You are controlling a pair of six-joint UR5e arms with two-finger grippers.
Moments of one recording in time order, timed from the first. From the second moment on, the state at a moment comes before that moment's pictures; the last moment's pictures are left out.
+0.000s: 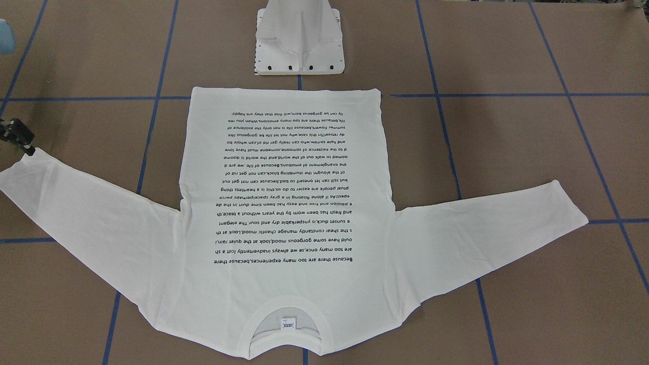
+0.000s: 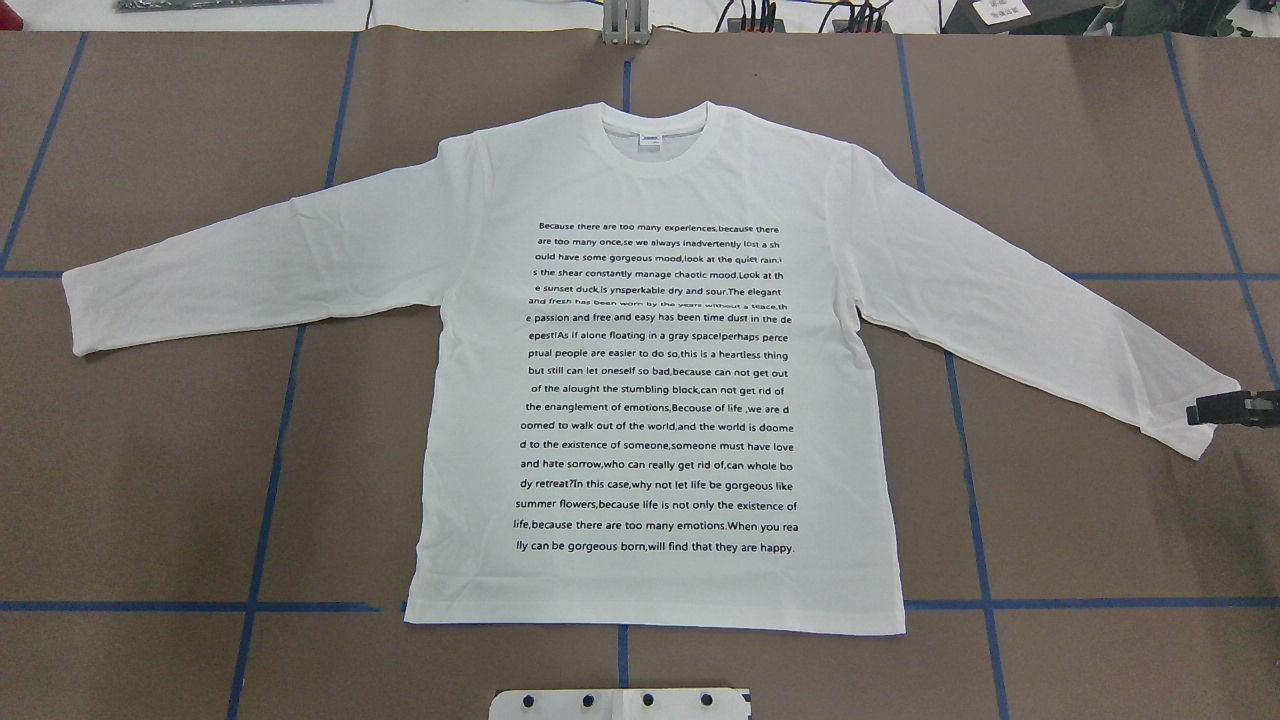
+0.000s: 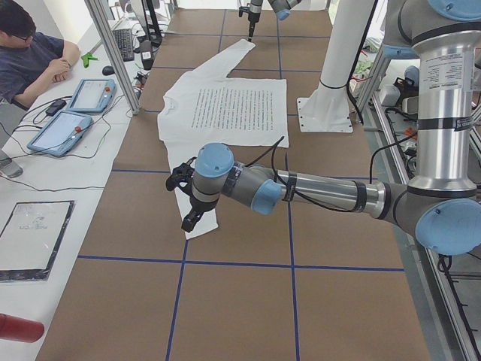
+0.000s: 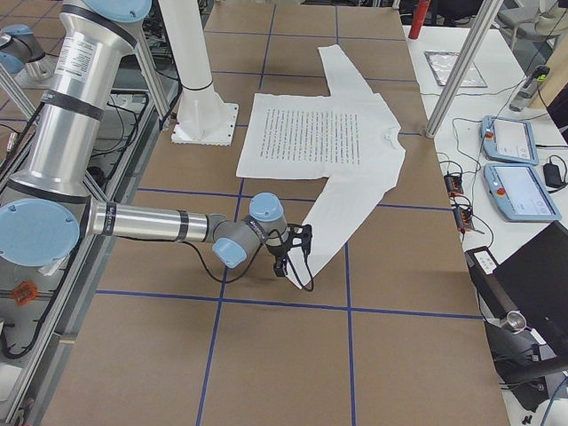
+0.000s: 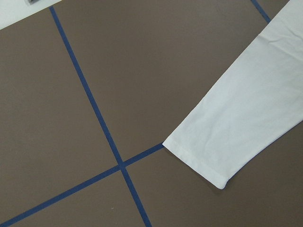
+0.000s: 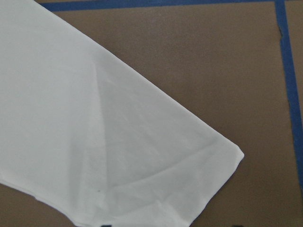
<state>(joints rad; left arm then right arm) -1.52 -1.50 -1.77 -1.89 -2.36 0.12 0.97 -1.88 1.67 -0.72 2.06 0.89</state>
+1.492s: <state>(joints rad) -1.52 -1.50 -1.77 -1.89 -2.38 0.12 0.90 -1.86 1.63 -0.72 2.02 0.93</state>
